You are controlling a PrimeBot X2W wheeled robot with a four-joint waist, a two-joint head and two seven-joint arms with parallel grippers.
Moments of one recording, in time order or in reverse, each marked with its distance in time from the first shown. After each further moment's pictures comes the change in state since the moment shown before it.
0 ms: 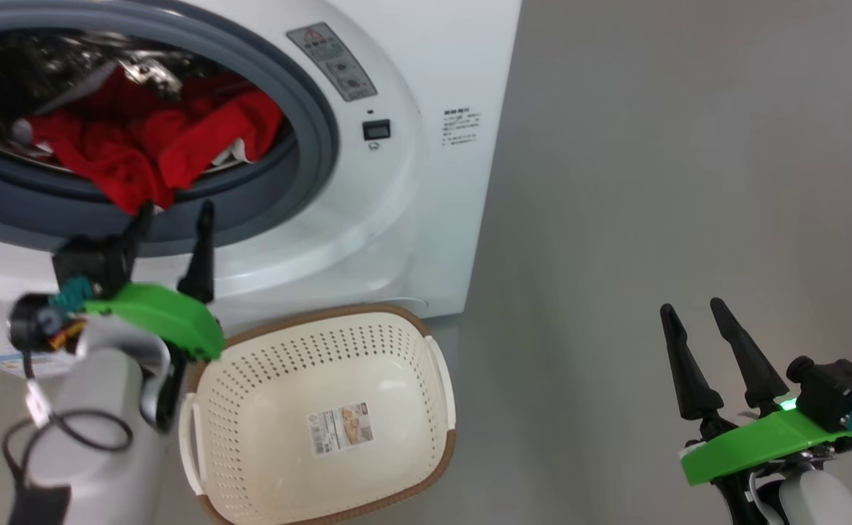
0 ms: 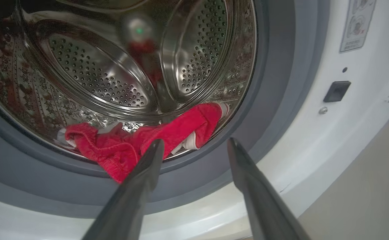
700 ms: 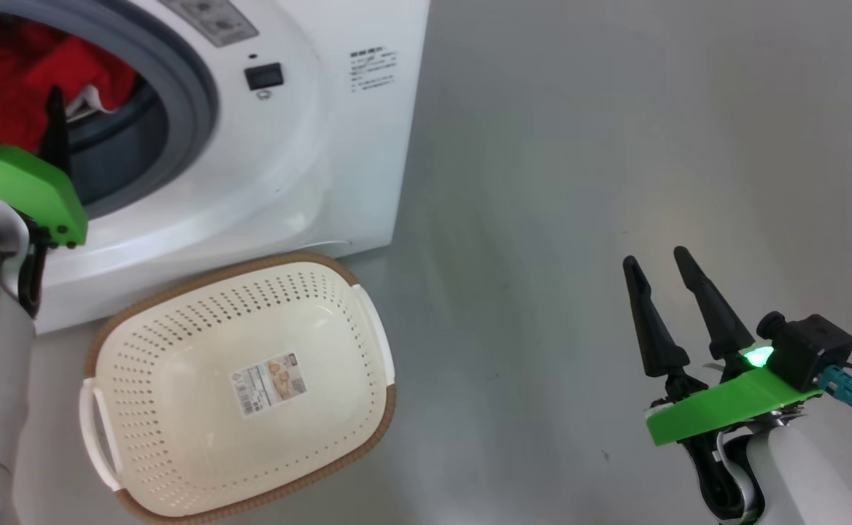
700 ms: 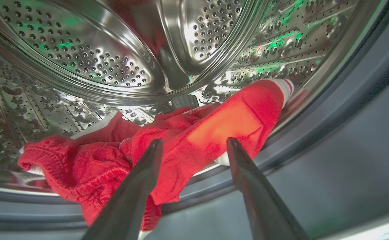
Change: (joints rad) left arm -0.430 0.152 -0.065 0.436 0.014 0.000 0.012; right arm -0.104 0.031 0.050 -0.019 -0.001 0.000 -0.003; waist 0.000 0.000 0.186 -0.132
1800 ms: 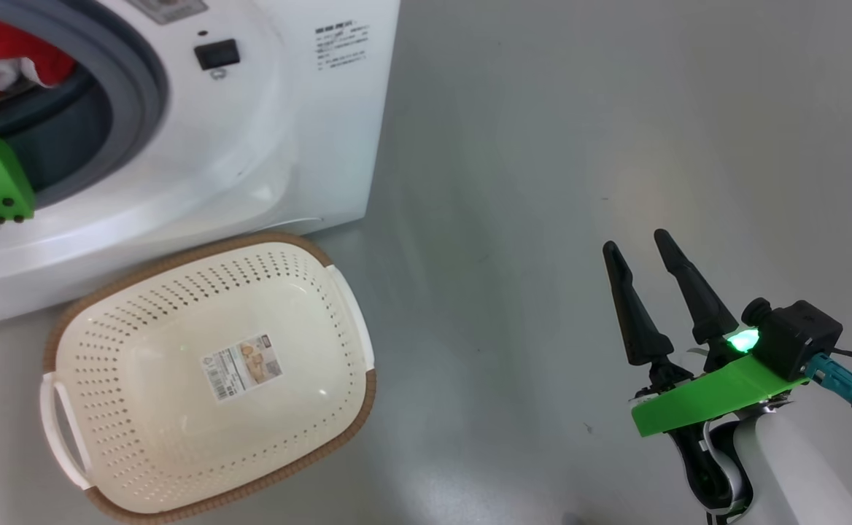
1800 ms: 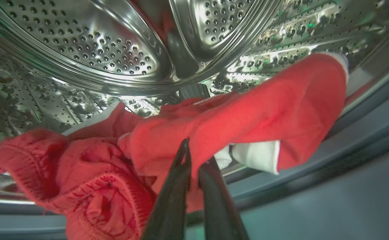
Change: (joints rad) left arm -0.081 0.061 -0.032 0.054 -0.010 0.047 0.005; right arm -0.038 0.011 0.043 -0.020 -0.001 0.000 0.000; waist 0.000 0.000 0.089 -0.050
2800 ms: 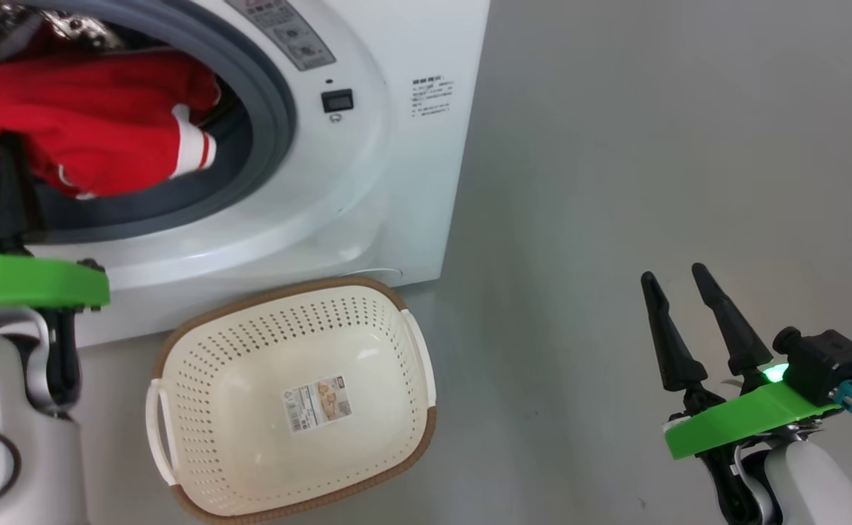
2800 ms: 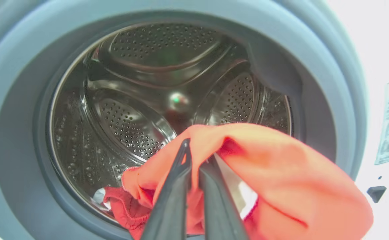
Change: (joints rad) left arm 0.570 -0.199 0.370 -0.886 0.028 -0.033 -0.012; right arm 0.074 -0.033 -0.057 0.021 0.000 0.000 0.000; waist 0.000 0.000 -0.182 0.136
